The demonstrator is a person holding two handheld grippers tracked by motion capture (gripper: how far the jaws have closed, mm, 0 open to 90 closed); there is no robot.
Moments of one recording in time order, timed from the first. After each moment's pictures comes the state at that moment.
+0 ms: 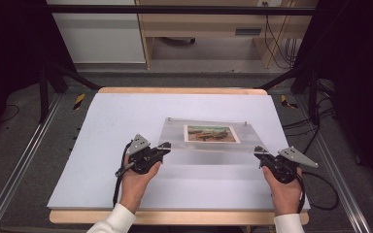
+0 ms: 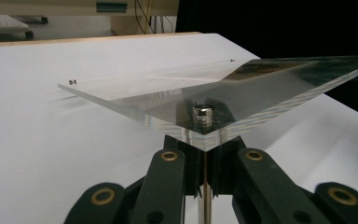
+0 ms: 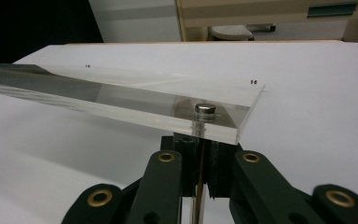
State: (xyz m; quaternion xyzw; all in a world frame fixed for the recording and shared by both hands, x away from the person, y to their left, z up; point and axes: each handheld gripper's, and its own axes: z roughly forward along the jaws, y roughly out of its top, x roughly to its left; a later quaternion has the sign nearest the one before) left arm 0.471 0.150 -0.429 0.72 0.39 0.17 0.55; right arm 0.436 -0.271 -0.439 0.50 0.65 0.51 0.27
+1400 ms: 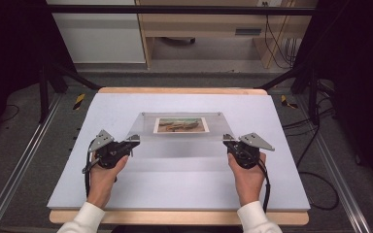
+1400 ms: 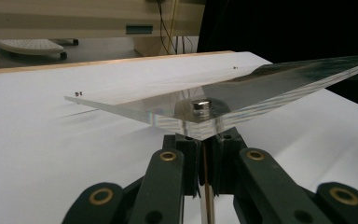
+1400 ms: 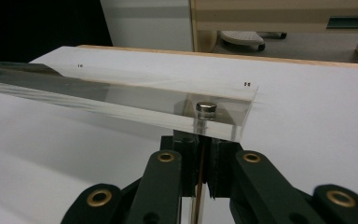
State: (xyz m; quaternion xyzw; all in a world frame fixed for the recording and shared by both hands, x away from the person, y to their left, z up) left arm 0.485 0.238 -0.431 0.69 0.39 0.20 0.57; right arm 0.472 -0.177 -0.423 0.49 0.66 0.50 0.28
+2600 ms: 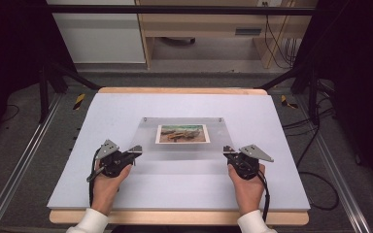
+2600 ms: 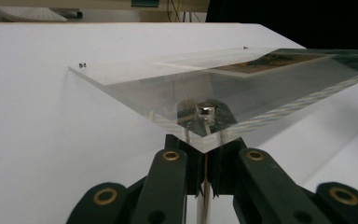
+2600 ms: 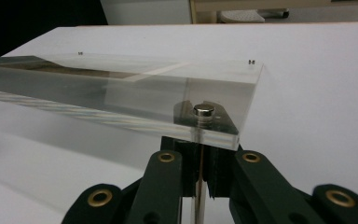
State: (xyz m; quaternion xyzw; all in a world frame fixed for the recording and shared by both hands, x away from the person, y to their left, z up) left arm 0.472 0.232 -0.458 0.71 0.42 0.19 0.53; right arm 0.456 -0.180 -0.456 0.51 0.66 0.49 0.26
